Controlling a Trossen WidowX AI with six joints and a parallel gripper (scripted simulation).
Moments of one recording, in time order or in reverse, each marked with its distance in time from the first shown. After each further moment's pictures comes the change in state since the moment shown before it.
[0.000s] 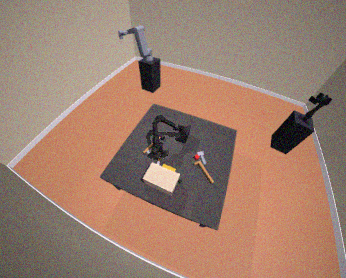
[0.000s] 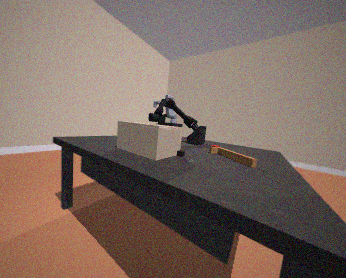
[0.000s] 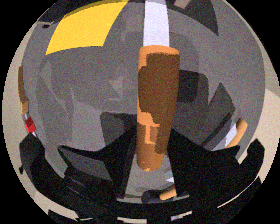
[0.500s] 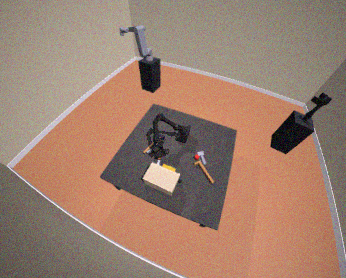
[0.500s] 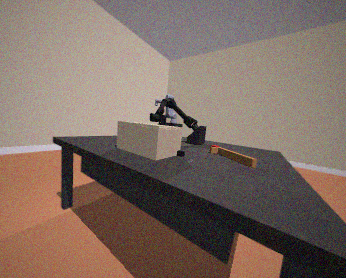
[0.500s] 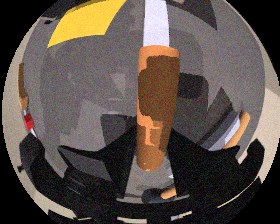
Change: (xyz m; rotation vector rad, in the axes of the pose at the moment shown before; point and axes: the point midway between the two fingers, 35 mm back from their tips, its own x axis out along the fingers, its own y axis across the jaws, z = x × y) arm 0.000 0.000 -0.017 0.000 0.000 0.000
